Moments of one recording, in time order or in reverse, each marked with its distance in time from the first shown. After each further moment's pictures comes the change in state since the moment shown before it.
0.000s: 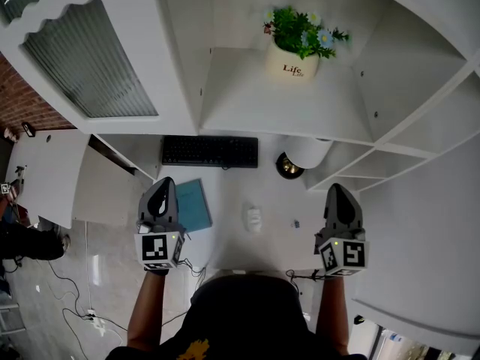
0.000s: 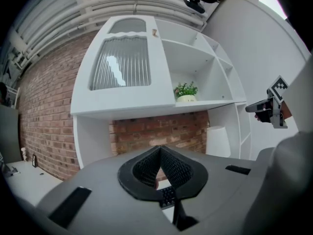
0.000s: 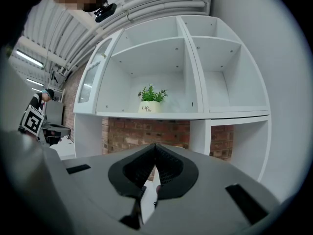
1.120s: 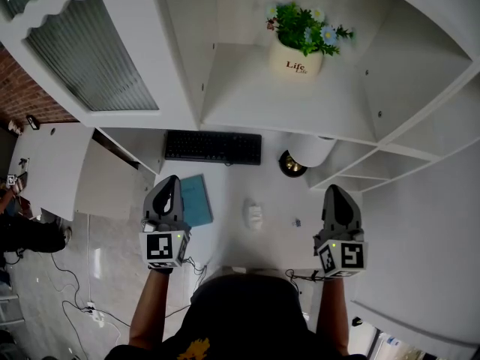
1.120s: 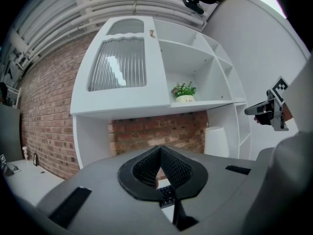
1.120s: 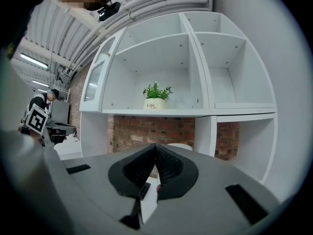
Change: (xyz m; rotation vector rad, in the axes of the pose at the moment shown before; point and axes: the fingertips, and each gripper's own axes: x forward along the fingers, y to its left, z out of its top) left arm -0.003 -0.016 0.006 -0.046 -0.005 0.025; right arm 0.000 0.008 -0.008 -0.011 0.025 0.064
